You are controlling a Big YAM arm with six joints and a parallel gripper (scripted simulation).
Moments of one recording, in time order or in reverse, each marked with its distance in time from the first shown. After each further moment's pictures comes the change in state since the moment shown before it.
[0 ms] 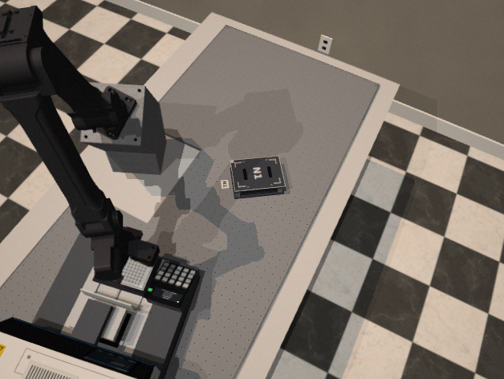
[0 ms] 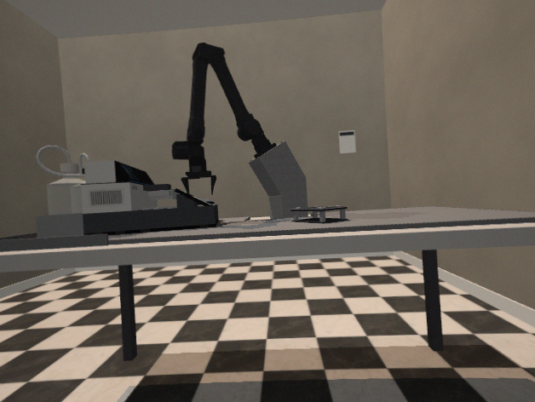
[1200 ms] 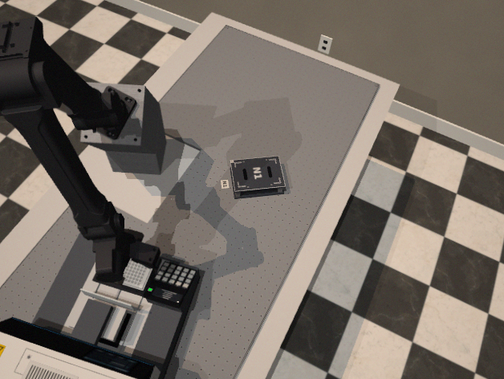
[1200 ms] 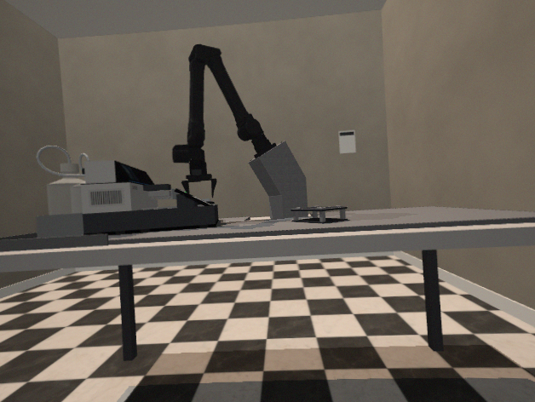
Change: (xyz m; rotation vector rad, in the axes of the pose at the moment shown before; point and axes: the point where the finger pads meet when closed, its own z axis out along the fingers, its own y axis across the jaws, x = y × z) arm 0.000 0.001 0.014 -0.002 0.000 -0.001
